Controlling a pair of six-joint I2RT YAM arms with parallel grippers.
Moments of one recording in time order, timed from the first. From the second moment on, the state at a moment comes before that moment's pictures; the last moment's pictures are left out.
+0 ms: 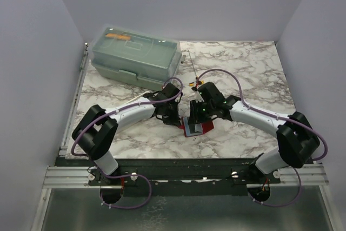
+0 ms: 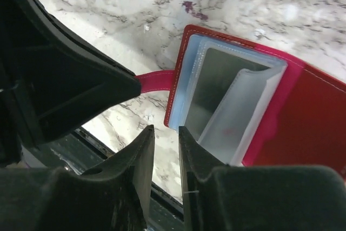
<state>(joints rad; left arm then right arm) -0.76 1.64 1.02 -0.47 0.17 -0.80 0.71 1.47 0.92 -0.39 -0.23 0.47</state>
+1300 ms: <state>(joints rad) -0.76 1.58 1.08 -0.48 0.22 -0.81 0.74 1.55 0.88 -0.37 -0.06 0.48</state>
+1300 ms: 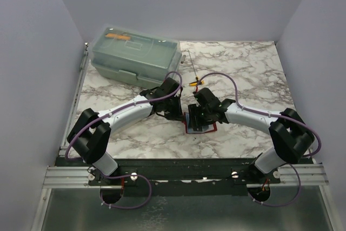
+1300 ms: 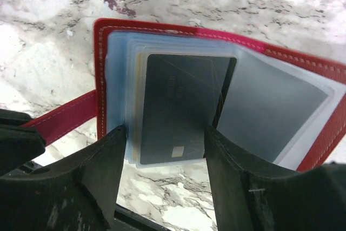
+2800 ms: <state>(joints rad) -0.74 1.58 1.08 -0.52 0.21 -0.79 0.63 1.41 0.93 -0.42 0.01 0.37</state>
